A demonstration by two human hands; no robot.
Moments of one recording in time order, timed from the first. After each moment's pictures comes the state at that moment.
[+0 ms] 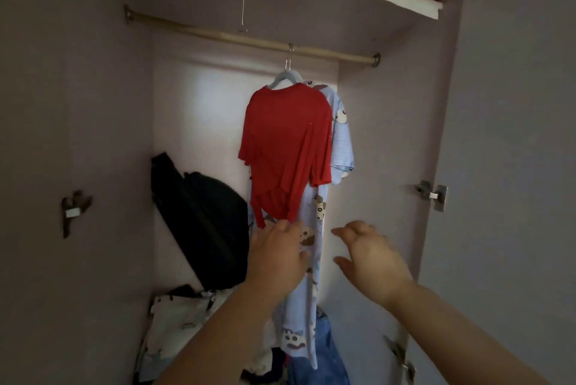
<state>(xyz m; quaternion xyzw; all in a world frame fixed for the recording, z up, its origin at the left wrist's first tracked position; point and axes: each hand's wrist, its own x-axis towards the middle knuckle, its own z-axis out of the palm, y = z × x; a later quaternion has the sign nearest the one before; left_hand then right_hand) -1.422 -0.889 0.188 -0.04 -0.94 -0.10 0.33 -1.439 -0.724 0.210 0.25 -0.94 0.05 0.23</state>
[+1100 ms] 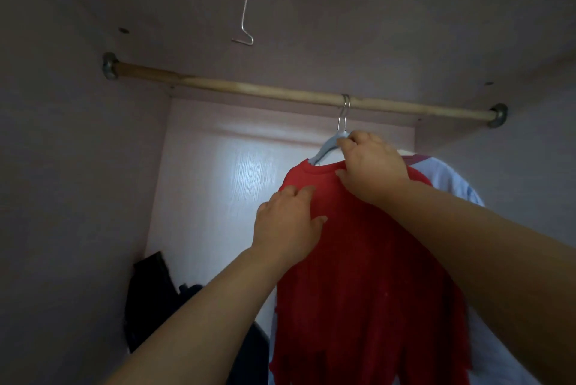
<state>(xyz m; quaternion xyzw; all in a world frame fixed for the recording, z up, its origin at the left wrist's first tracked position) -1.744 -1.018 0.383 0.05 -0.88 -0.06 0.47 -1.809 -0.899 0.467 0.29 -0.81 0.01 0.51</state>
